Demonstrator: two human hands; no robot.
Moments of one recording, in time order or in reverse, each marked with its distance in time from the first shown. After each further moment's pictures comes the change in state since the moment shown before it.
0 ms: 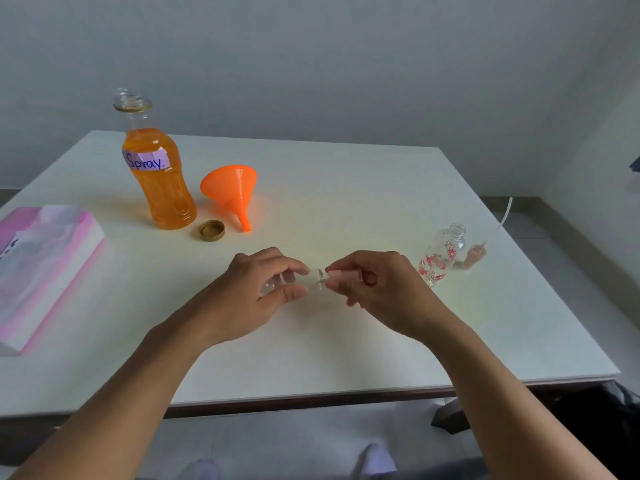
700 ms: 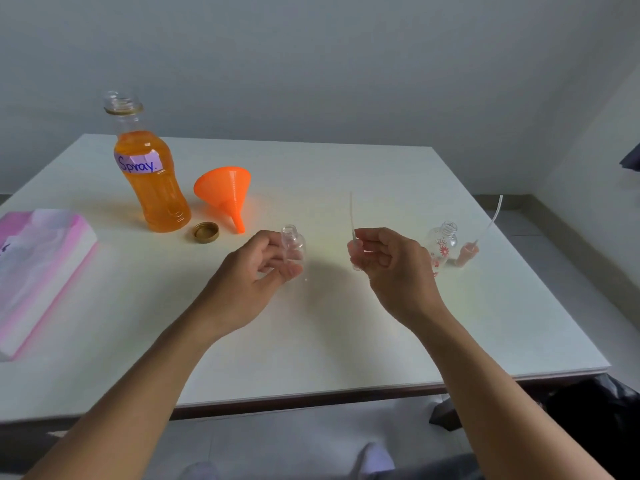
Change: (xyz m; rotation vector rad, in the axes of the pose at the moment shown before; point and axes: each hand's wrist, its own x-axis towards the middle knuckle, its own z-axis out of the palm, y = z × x) left_hand 0.011 0.008 0.007 -0.385 0.165 -0.065; right_hand 0.010 0.016 -0.002 0.153 0.373 0.098
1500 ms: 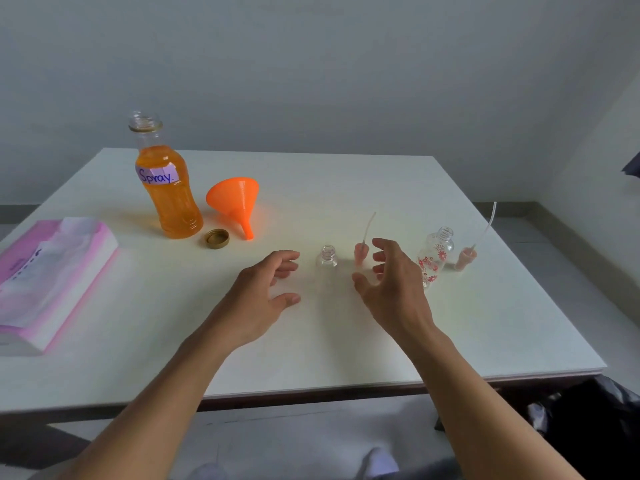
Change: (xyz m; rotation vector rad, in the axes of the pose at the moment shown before) left_hand -0.011 -0.008 0.009 0.278 -0.021 -0.066; right_hand -0.014 0.010 0.010 -0.331 0.039 0.036
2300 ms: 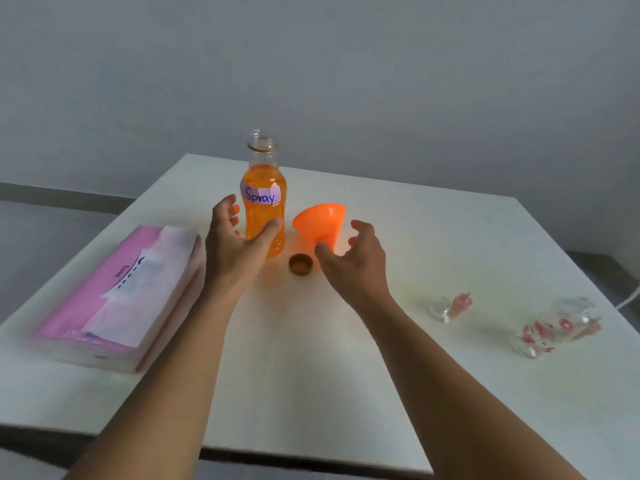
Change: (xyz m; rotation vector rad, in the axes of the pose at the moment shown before) left_hand 0.063 -0.086 -0.126 -0.271 0.706 -0.278; right_hand 0.054 -0.152 0.131 0.201 -0.145 0.070
